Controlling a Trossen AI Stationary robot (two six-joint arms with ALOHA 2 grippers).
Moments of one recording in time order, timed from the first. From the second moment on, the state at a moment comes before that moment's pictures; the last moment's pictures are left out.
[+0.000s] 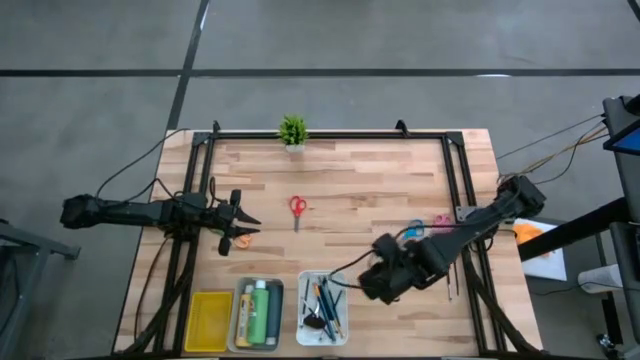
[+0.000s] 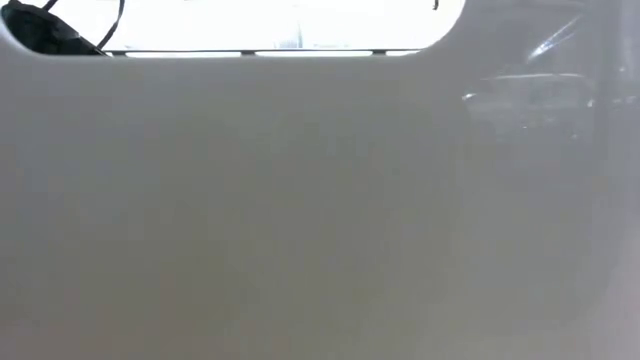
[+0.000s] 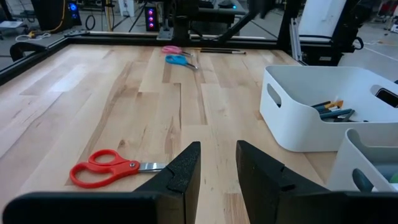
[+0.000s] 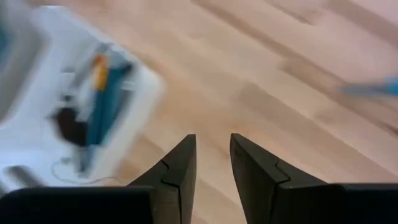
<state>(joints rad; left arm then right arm) 0.01 0.30 0.00 0.04 0.12 -0.03 0.55 1.67 1.43 -1.09 0.29 1.56</state>
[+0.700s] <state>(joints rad) 0.01 0.30 0.00 0.04 0.12 -0.03 0.85 1.38 0.98 -1.20 0.09 2.23</state>
